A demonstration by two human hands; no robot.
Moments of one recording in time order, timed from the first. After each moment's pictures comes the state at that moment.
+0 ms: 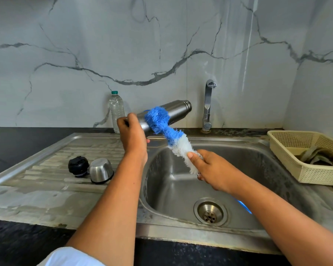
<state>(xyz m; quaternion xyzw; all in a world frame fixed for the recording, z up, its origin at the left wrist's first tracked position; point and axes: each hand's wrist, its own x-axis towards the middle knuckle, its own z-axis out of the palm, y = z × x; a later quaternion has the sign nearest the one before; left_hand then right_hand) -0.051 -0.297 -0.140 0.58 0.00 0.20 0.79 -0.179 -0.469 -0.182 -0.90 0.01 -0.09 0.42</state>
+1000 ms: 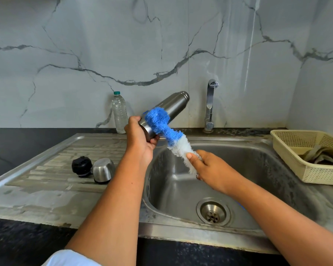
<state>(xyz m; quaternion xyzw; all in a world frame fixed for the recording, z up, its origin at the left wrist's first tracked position) -0.042 -0.294 -0.139 0.46 0.03 -0.03 0.89 -0.180 -0.461 -0.184 -0.91 -0.01 -0.10 0.40</state>
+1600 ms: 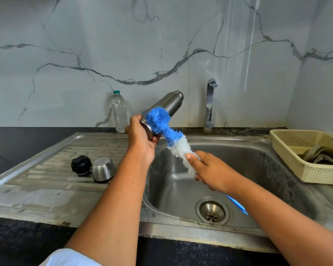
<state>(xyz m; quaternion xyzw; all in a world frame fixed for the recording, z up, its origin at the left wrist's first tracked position) -0.048 -0.301 -0.137 0.45 0.04 -0.01 0.89 -0.179 -0.461 -0.183 -0.91 -0.01 -0.08 0.41</state>
